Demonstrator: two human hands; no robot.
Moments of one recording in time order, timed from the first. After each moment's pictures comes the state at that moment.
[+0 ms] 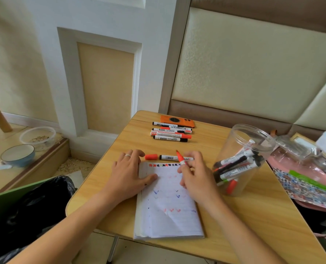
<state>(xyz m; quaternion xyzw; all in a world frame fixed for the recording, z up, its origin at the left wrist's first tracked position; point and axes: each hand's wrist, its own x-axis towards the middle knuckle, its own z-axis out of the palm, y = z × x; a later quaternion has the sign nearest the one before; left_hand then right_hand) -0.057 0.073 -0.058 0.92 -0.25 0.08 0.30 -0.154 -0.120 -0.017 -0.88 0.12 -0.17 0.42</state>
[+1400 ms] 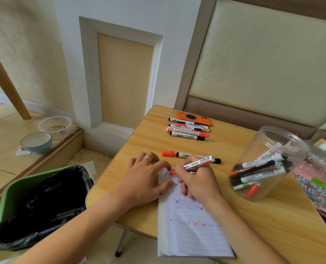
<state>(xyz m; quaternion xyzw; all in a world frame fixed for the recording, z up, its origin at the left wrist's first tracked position) -0.073 0.090 -0.059 0.92 -0.33 0.08 0.21 -0.132 -0.083 -0.028 -0.81 0.13 -0.09 0.57</state>
